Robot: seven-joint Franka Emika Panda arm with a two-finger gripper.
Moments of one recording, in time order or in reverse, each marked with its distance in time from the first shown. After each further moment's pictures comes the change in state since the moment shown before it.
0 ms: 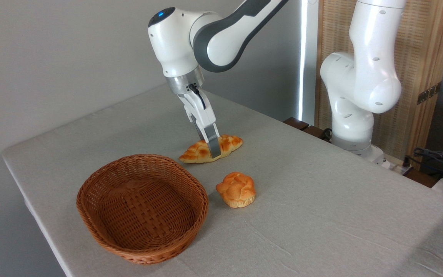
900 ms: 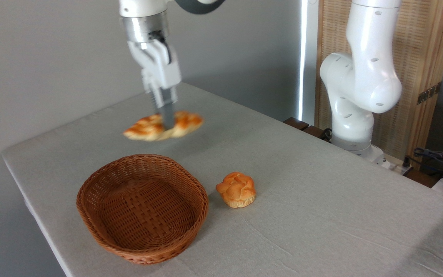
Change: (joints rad) arm 0.018 0.091 0.180 0.463 0.014 -0.152 0.076
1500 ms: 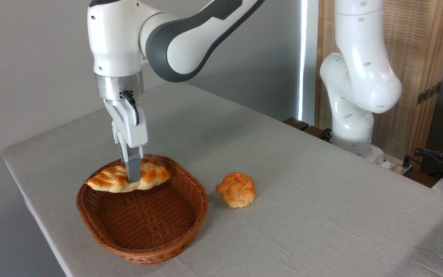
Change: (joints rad) arm -0.006 0.229 0.040 0.024 0.018 0.309 0.051
